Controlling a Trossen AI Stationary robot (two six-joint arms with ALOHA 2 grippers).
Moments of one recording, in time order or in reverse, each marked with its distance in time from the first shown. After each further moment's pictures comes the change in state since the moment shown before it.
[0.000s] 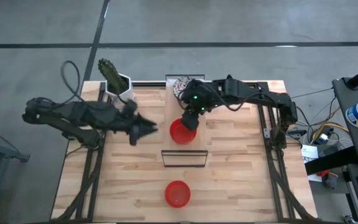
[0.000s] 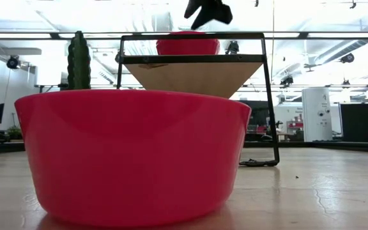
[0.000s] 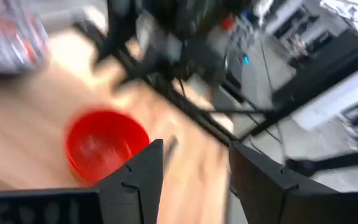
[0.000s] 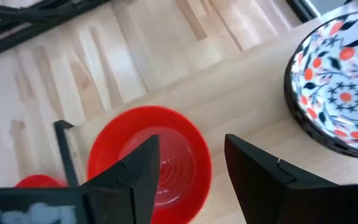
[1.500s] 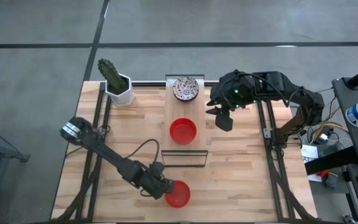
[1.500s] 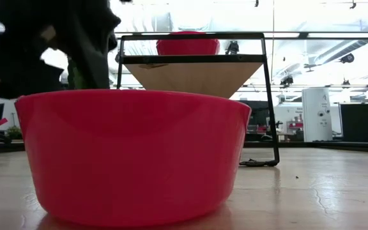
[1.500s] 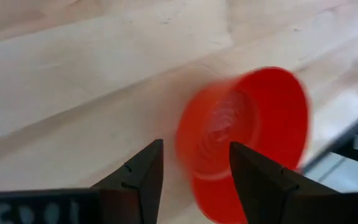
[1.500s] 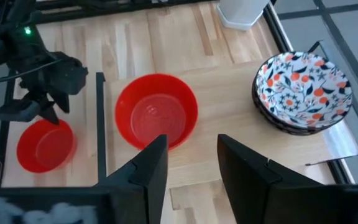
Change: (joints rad) left arm -0.372 0.737 -0.086 0.109 0.054 -1.073; right arm 0.048 -0.288 -0.028 -0.134 -0.002 -0.244
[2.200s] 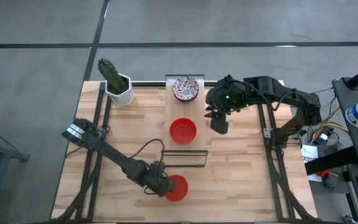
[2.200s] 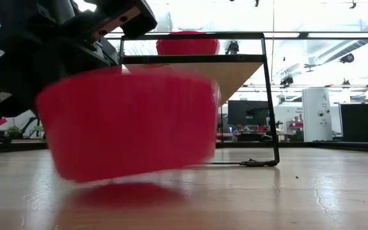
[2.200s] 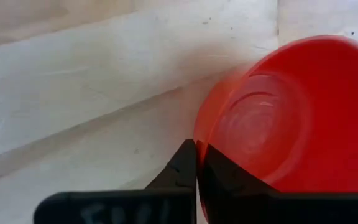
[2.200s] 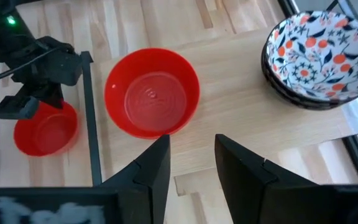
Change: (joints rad) left arm 0.033 0.055 0.000 -0.012 0.068 -0.016; right arm 0.000 -0.001 -0.117 0.026 0.000 0.058
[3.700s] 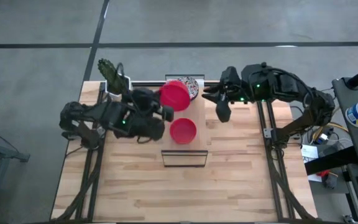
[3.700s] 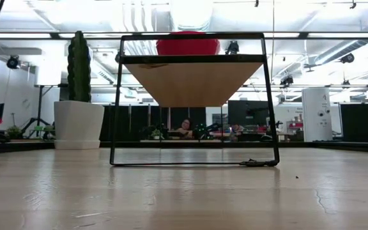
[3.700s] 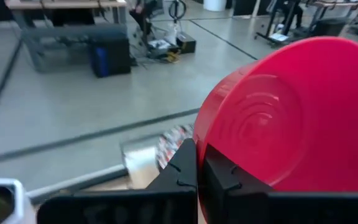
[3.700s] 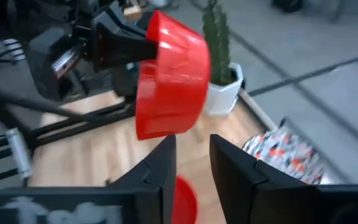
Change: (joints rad) left arm 0.280 -0.137 0.953 -0.951 -1.079 0.764; right arm 0.021 -0.119 0.015 0.326 0.125 0.095
